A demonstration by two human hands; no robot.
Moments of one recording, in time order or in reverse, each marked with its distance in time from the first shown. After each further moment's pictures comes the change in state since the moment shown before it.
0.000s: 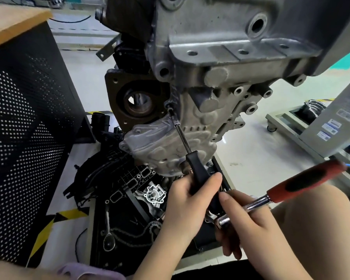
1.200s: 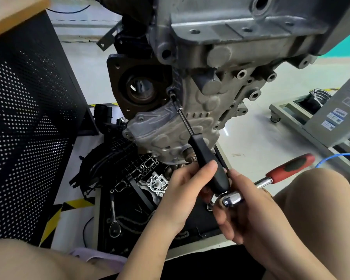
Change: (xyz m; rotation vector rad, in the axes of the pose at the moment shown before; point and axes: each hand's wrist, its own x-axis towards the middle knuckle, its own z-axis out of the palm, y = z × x) left_hand -0.006 0.001 -0.014 -0.120 -0.174 -0.074; right_hand -0.004 0.002 0.003 0.342 -0.096 0.197
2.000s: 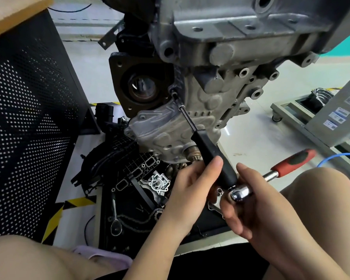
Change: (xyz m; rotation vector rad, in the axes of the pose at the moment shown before) left_hand -0.004 0.000 0.010 0.042 0.060 0.014; right_hand -0.003 -0.012 0.003 0.025 0.012 0.018
